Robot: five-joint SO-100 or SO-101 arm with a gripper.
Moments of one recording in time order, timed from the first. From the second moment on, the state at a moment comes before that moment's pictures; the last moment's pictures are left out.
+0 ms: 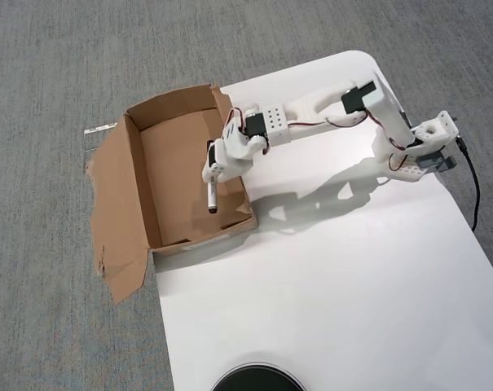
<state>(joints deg) 3.9 56.8 60.6 46.2 6.5</state>
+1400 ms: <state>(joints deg) 3.7 72.6 60.6 46.4 6.5</state>
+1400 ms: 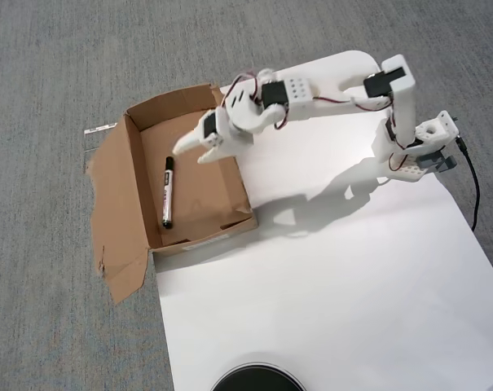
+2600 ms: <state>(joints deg) 3.6 147.6 61.0 89.7 6.8</state>
